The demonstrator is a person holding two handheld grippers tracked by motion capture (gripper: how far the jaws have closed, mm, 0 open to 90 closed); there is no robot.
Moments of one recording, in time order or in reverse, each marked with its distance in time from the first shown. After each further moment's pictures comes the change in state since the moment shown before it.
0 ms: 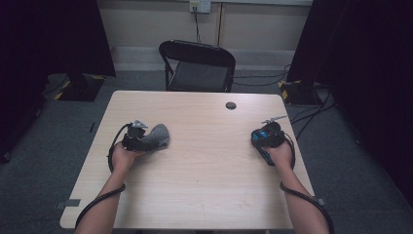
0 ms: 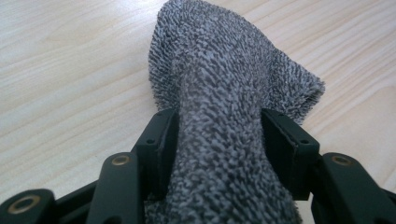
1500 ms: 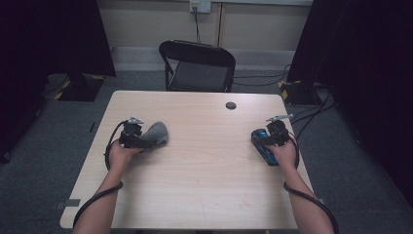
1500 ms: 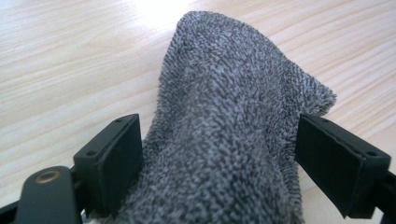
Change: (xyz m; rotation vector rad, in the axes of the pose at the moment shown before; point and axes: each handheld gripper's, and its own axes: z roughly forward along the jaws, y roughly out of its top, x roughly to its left) left arm 0.010 0.003 -0.006 -0.034 0.043 -0.072; right arm -0.006 0.000 -0.016 -0.100 0.007 -0.003
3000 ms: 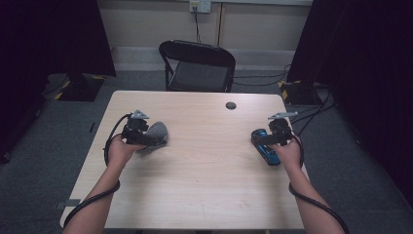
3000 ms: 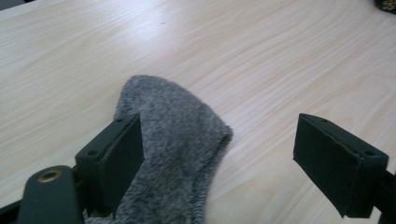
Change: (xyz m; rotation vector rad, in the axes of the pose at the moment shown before) left arm -0.043 0.036 -0.041 -0.041 -0.081 0.116; right arm 0.017 0.012 -0.036 -0.070 0.058 -0.048
